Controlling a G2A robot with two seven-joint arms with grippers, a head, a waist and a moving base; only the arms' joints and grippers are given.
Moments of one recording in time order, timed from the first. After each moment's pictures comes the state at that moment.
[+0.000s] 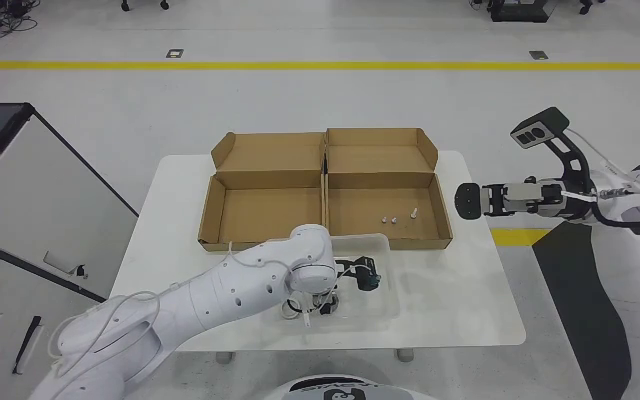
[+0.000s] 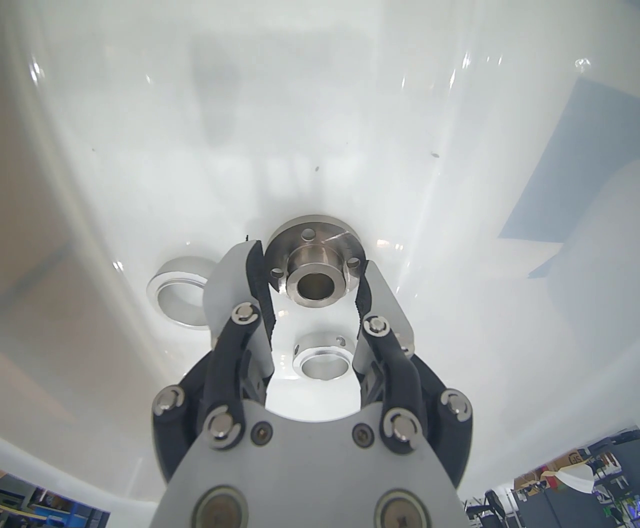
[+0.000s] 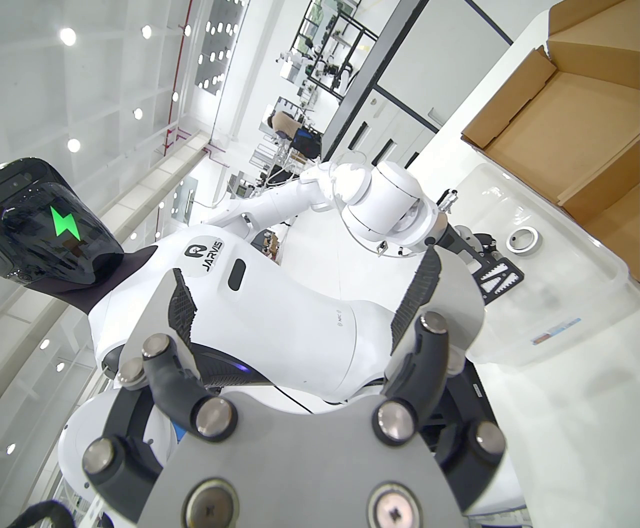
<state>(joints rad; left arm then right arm) 0.76 -1.24 -0.29 -1.60 0.70 -0.34 -1.47 -1.27 -0.81 1.63 -1.68 0.80 -0.07 1.54</state>
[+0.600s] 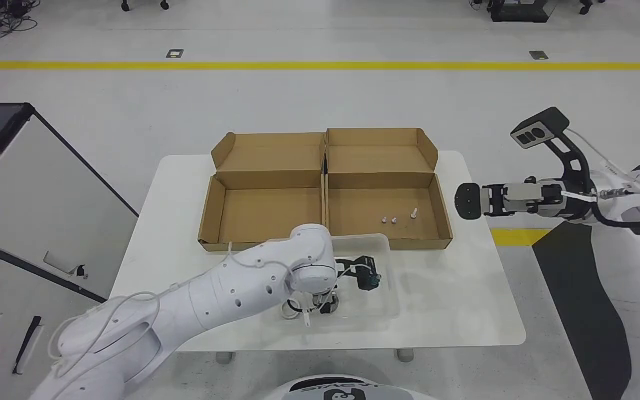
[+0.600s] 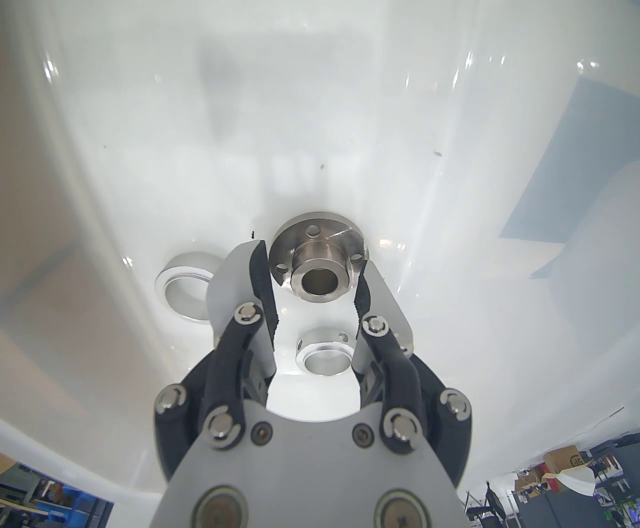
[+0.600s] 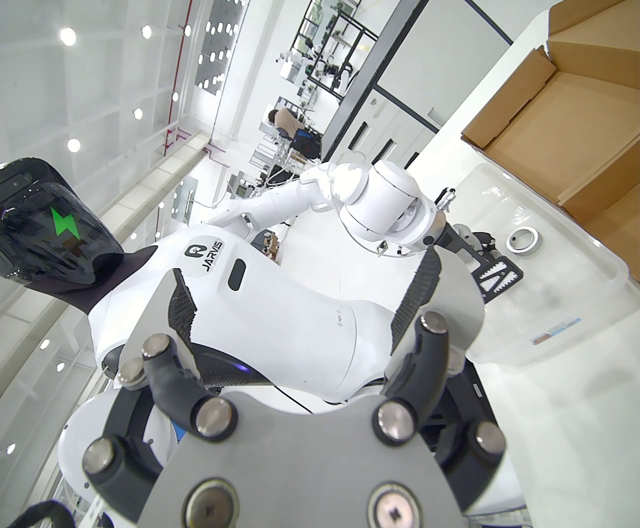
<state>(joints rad) 0.77 -1.24 -0.30 -1.62 0.71 -0.34 -1.48 -1.27 -0.81 1.63 -1.68 0.80 -0.07 1.54</state>
